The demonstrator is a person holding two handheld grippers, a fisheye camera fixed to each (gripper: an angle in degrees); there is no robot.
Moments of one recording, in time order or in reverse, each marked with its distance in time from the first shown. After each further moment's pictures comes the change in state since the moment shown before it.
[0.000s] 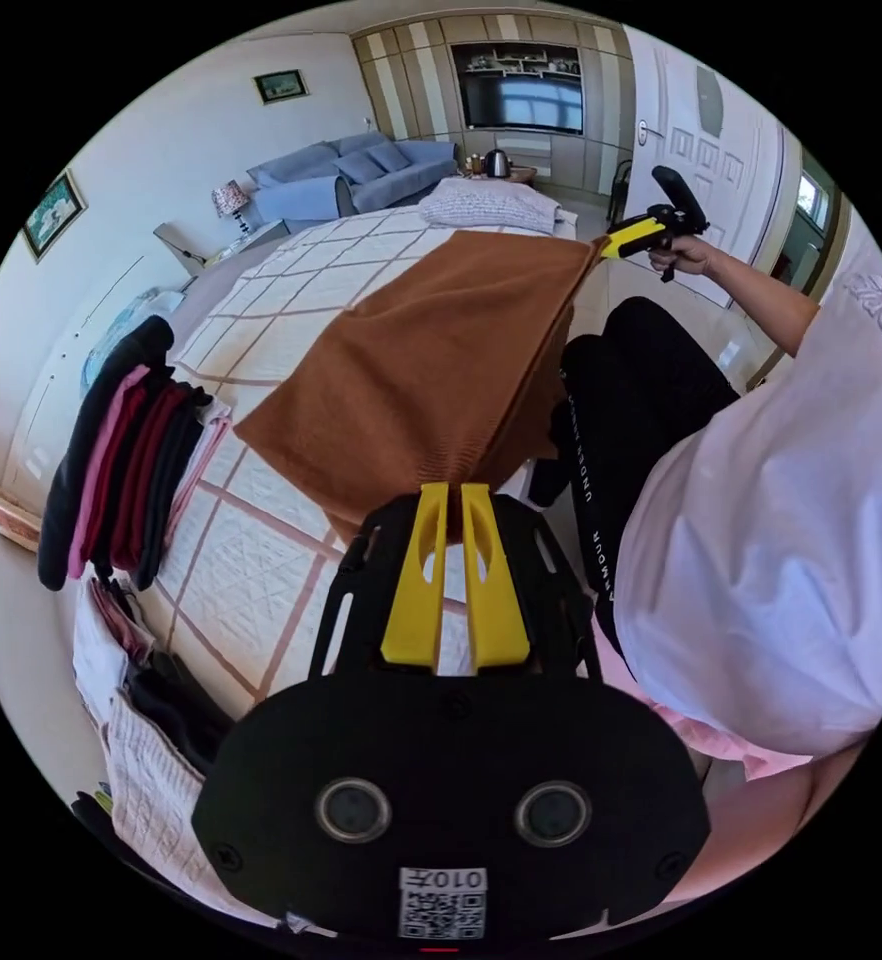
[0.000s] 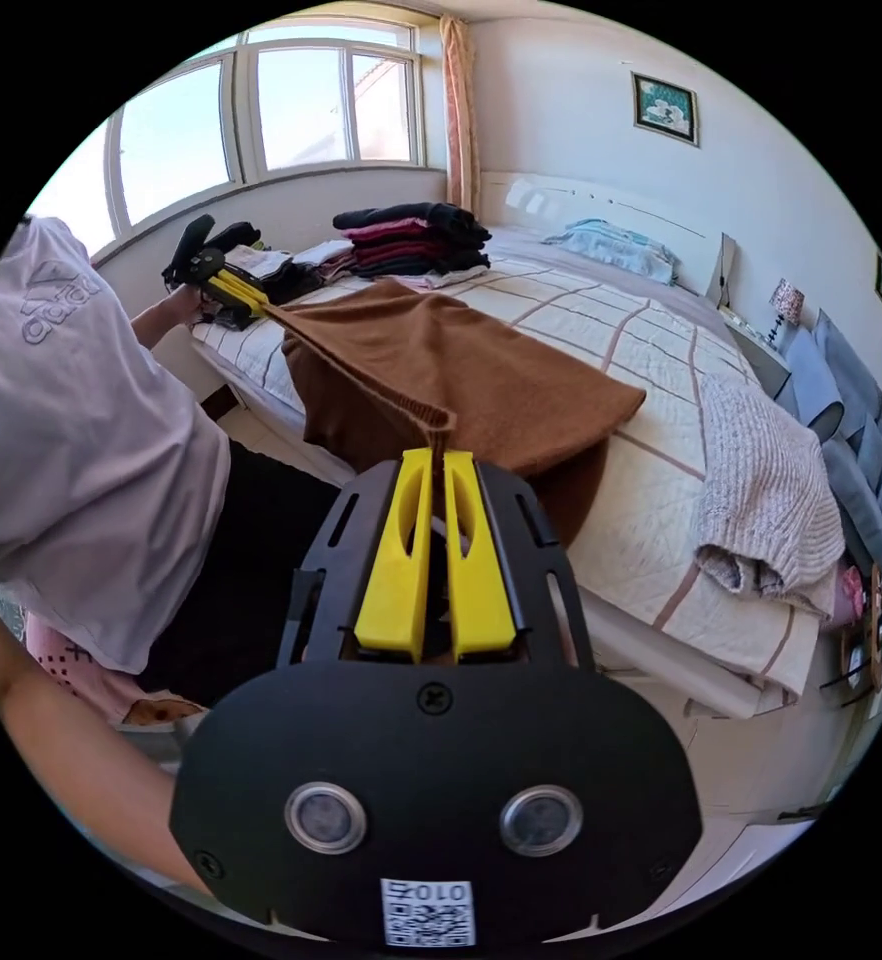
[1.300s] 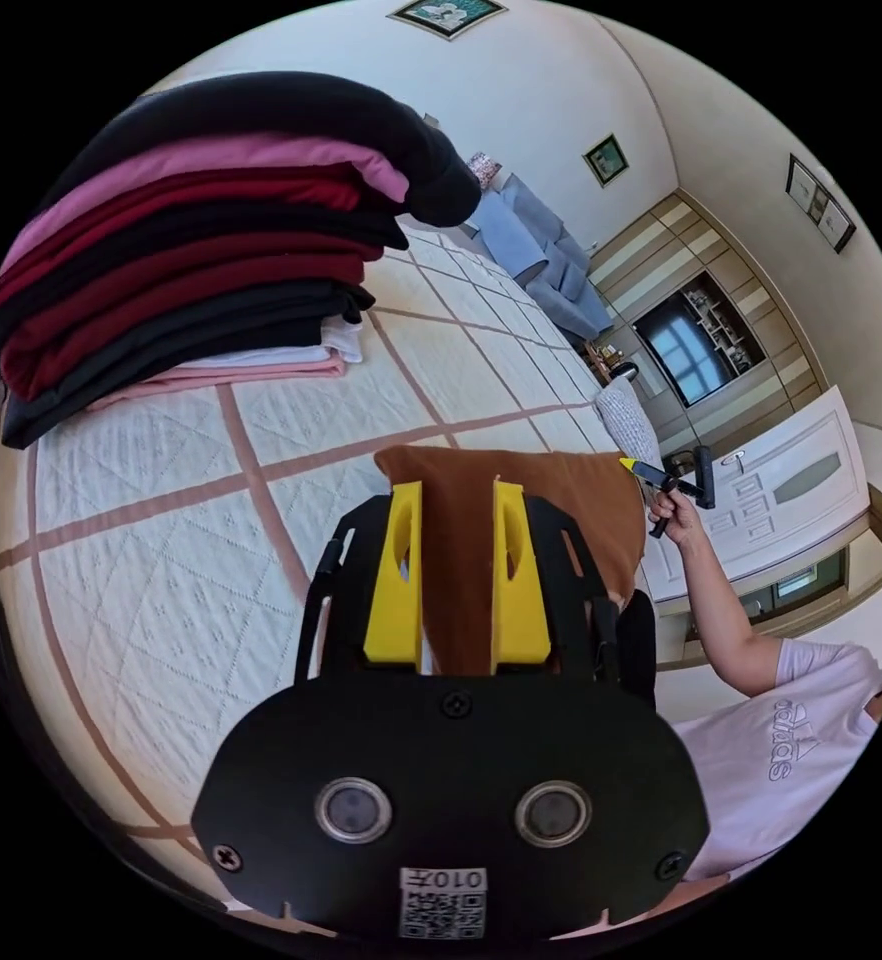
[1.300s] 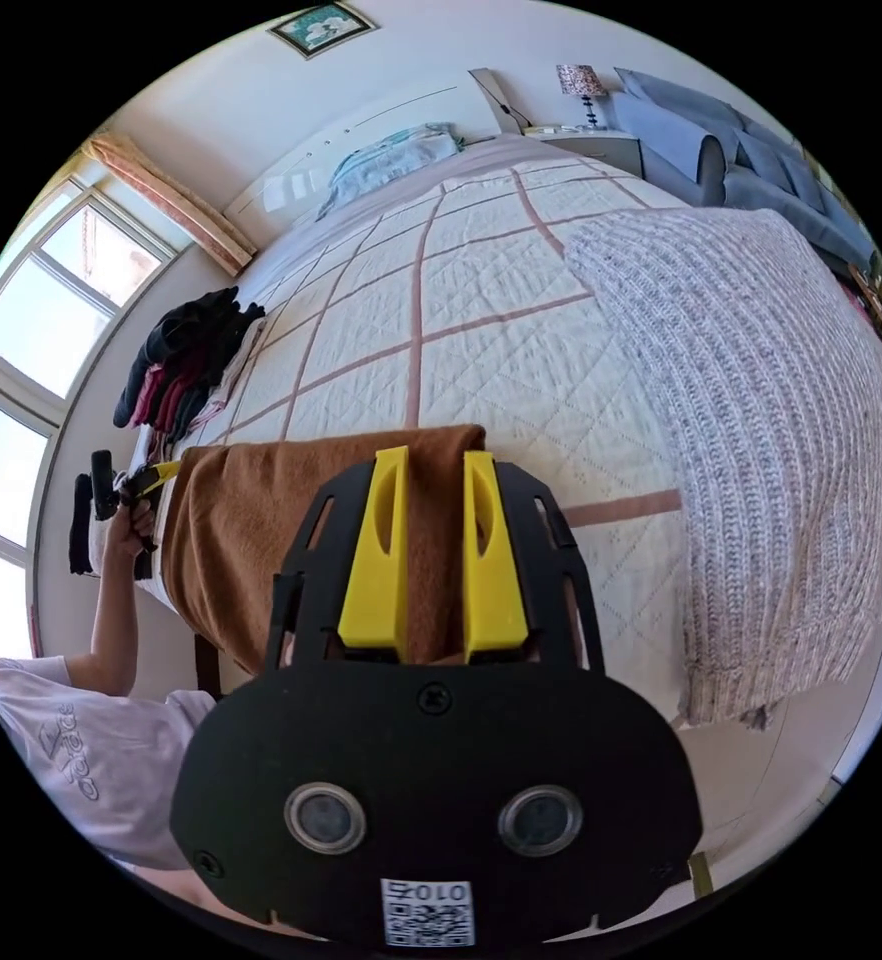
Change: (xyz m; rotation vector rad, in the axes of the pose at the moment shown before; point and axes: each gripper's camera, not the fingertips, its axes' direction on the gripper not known) left arm -0.345 0.055 0.060 0.234 0.375 -0.811; right arm 0.243 -0.128 0.110 -0.113 -0.033 0.702
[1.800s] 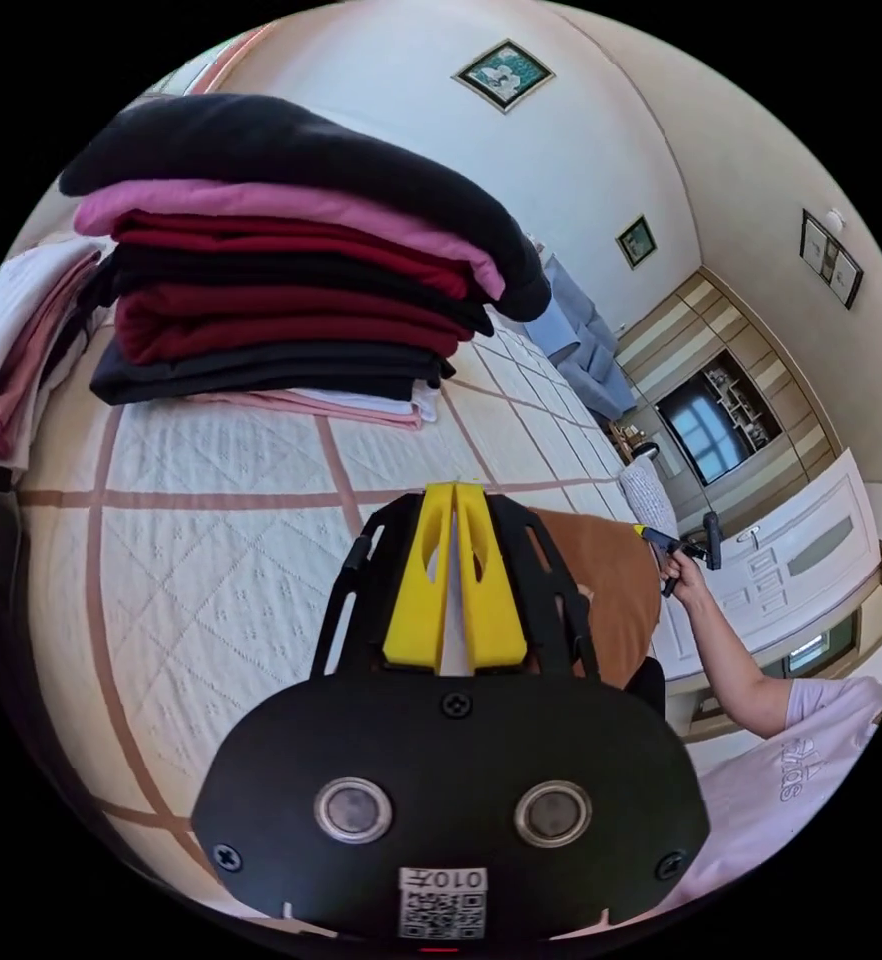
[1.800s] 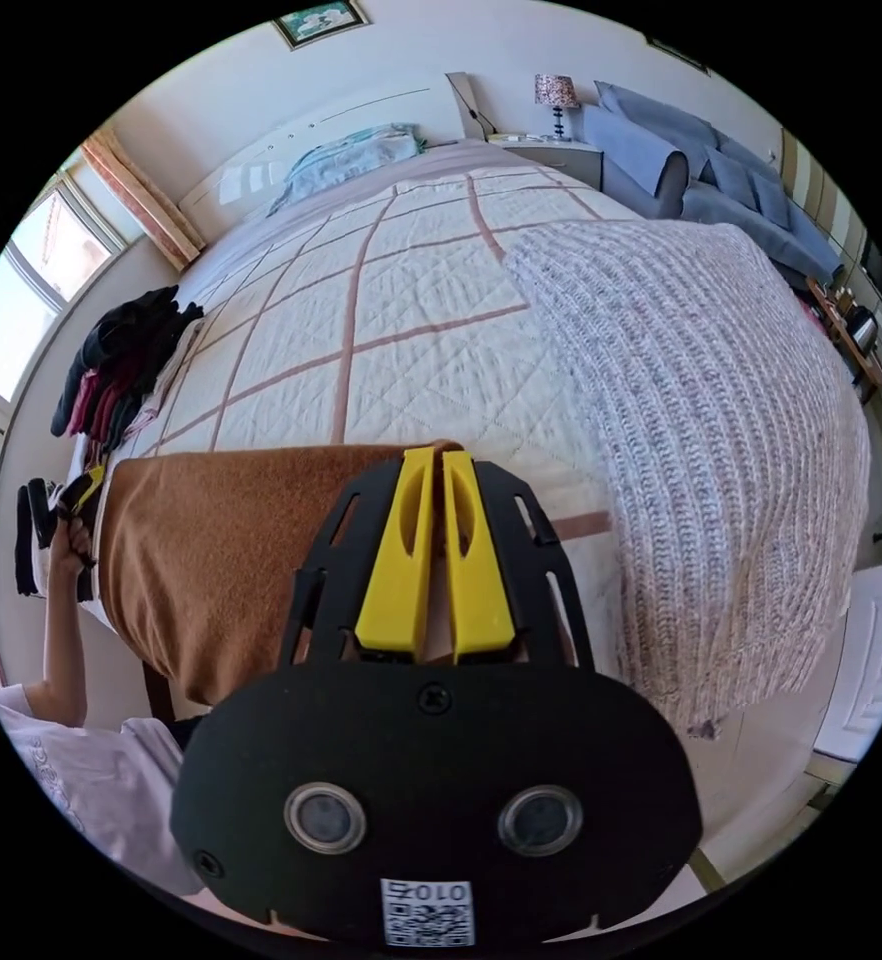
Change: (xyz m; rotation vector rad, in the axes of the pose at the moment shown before) left arm -0.048 0.023 -0.050 0.211 -0.050 -0.114; right arm 0.012 -0.020 0.011 0.008 0.188 0.020
